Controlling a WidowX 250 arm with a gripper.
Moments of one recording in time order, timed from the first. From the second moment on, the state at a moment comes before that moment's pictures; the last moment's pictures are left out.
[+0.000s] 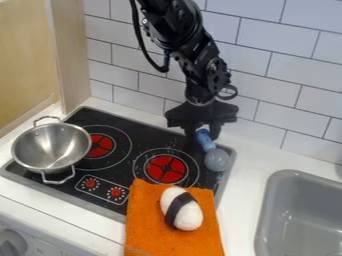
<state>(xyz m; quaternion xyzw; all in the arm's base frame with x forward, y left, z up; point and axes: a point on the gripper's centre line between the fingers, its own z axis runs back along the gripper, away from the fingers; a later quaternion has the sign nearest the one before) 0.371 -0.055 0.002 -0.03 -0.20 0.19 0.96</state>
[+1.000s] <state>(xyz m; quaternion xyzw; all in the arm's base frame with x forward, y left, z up) 0.356 -0.060 0.049 -0.05 -0.22 0.19 0.95</state>
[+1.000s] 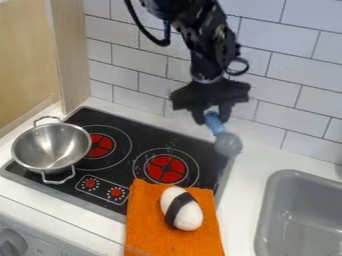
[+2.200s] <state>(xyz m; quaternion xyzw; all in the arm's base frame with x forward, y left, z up) 0.280 0.032 0.096 -0.03 -0.22 0.22 0.95</state>
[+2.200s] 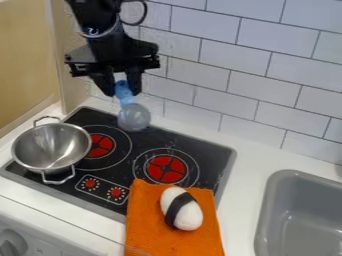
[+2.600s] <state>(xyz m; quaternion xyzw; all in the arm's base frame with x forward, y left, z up) 0.300 0.055 0.079 -0.01 -0.20 0.24 0.95</state>
